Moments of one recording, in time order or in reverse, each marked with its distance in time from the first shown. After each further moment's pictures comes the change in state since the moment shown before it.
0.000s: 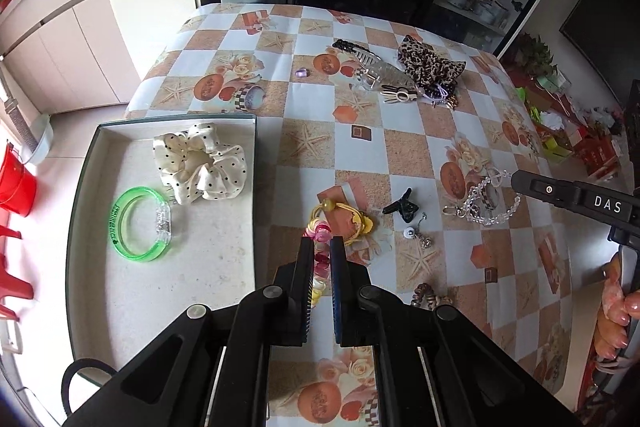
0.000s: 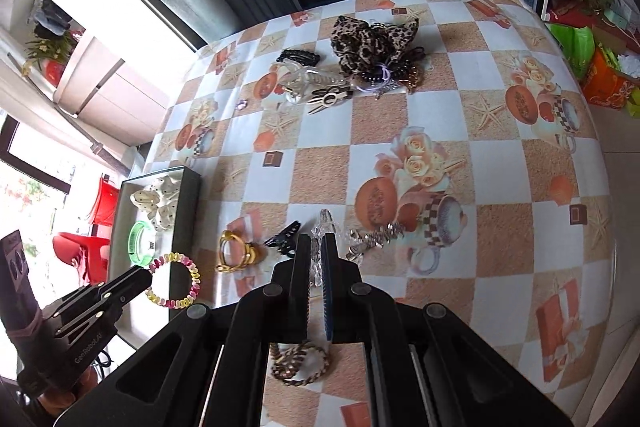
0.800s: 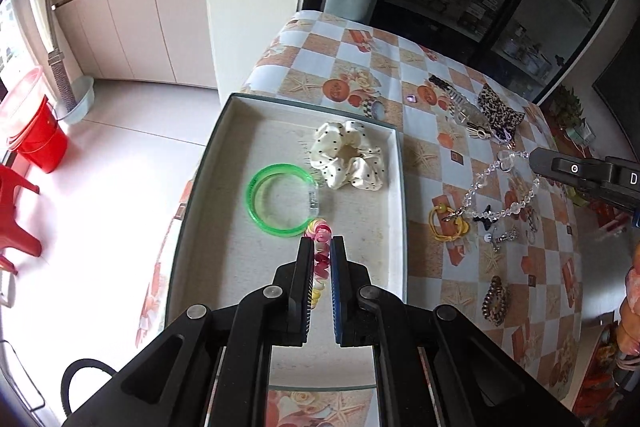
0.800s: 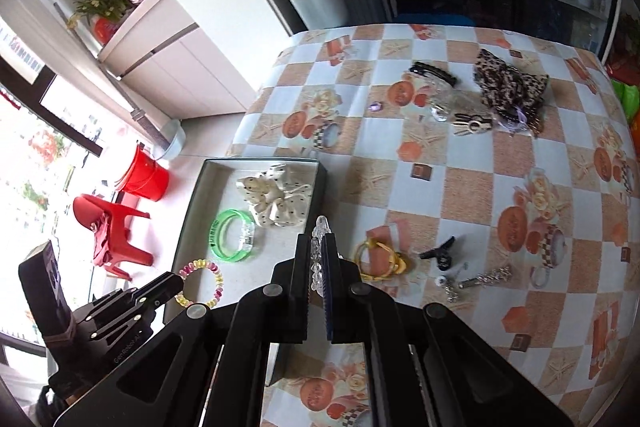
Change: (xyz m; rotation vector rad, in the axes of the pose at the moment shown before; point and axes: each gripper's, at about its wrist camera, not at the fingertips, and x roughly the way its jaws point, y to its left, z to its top) left arm -0.051 0.132 -0.035 -0.172 -0.068 0.065; right arm 0.012 0.163 -0.001 -0.195 0.019 0.111
